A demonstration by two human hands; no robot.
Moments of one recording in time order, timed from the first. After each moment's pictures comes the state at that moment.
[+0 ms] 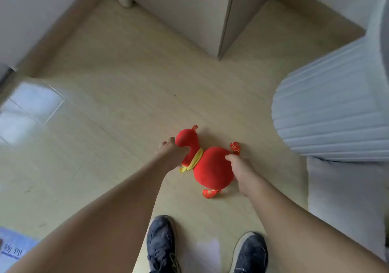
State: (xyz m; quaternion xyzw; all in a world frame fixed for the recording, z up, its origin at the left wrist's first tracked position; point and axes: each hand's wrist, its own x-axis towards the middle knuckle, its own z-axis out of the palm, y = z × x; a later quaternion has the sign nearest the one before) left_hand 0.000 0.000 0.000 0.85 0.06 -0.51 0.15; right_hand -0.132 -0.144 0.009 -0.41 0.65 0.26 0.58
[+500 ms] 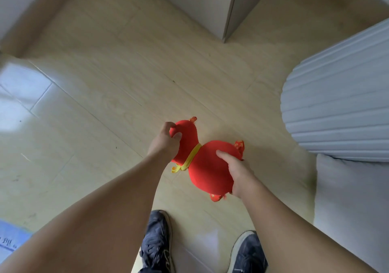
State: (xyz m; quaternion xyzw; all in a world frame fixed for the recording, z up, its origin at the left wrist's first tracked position) left_hand -0.007 0.006 -0.077 0.88 0.09 -0.43 0.21; right_hand -0.167 -0.131 -0.113 -0.36 0.71 0.22 0.57
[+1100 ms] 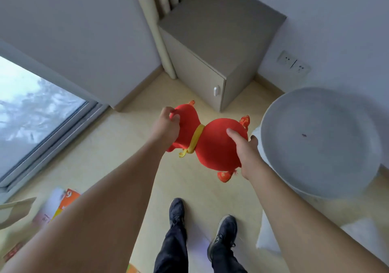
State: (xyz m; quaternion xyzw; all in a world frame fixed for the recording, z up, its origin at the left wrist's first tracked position) left_hand 0.026 -0.031 0.499 0.91 0.07 -0.26 0.33; right_hand -0.110 -0.199 0.485 -0.47 0.57 0.11 0.67
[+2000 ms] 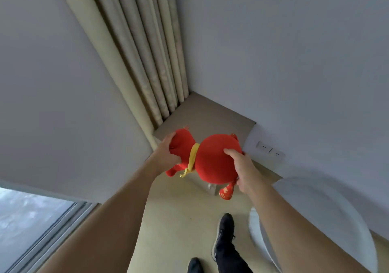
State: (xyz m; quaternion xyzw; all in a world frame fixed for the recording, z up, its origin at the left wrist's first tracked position) left_hand 0.281 -0.121 0.673 0.84 -0.14 -0.35 0.39; right_hand 0.132 -0.308 0.643 -0.45 0.51 -0.01 0.73
